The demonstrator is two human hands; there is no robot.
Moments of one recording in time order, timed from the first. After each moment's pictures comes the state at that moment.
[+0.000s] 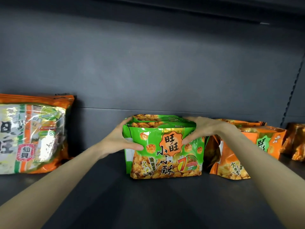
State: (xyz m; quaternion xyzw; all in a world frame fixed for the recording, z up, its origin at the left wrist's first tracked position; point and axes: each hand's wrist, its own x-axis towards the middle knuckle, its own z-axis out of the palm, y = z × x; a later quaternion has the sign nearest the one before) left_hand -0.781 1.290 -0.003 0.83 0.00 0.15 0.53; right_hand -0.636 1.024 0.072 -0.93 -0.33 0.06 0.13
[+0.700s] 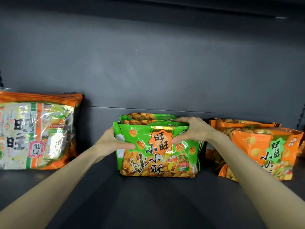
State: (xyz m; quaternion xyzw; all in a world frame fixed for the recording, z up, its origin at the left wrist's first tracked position) left_hand -0.797 1.313 -0.016 0.78 0.02 0.21 0.59; right_hand -0.645 1.061 0.051 -0.90 -0.39 -0.01 0.22
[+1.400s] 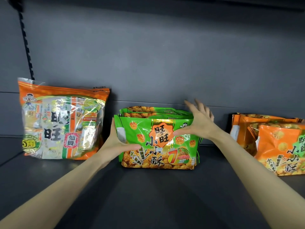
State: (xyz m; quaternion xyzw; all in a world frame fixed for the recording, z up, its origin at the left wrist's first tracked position) left_hand -0.858 1.366 -0.045 0.76 0.06 0.24 0.60; right_hand -0.704 1.132 0.038 -0.90 -0.34 -0.16 0.23
